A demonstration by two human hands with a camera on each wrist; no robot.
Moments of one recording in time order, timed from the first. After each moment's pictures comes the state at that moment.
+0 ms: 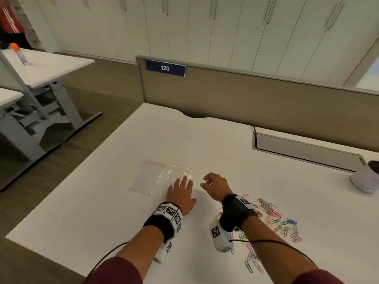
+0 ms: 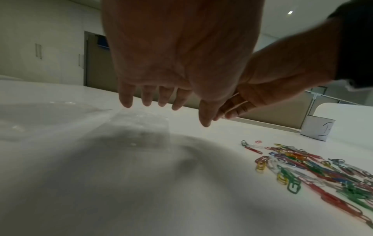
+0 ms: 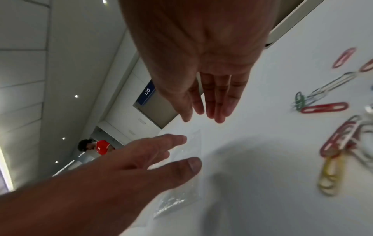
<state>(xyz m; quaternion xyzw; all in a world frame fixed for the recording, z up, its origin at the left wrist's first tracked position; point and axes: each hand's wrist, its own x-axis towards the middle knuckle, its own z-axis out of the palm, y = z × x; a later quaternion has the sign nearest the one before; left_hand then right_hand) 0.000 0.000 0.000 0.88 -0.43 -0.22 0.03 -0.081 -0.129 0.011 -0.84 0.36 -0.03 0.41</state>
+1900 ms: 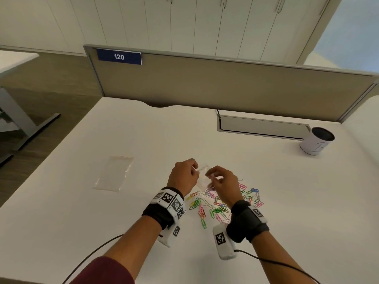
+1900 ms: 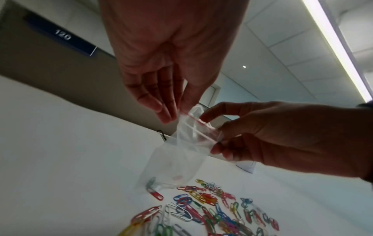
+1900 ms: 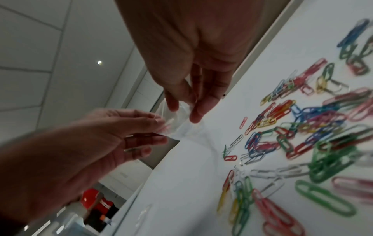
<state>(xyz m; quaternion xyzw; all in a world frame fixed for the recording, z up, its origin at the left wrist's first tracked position) -0.079 -0.053 0.060 0.81 -0.43 -0.20 0.34 -0.213 -0.131 0.034 -0.75 0.41 -0.23 0.46</state>
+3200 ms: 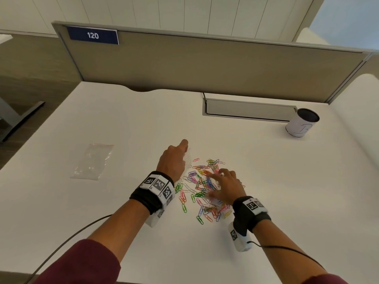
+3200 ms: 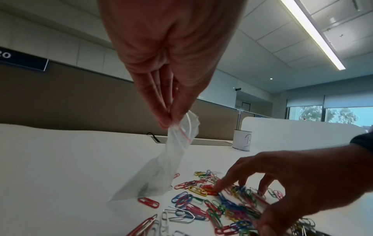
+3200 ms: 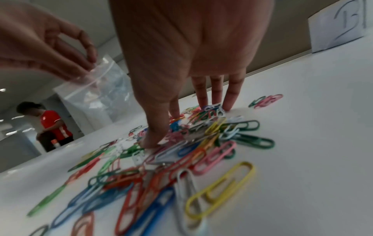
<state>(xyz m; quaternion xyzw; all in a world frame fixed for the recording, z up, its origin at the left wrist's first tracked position) -0.107 -0.075 0.066 0.82 -0.52 -0.14 0.22 -0.293 -0.168 -0.020 -0.89 0.41 0.08 0.20</state>
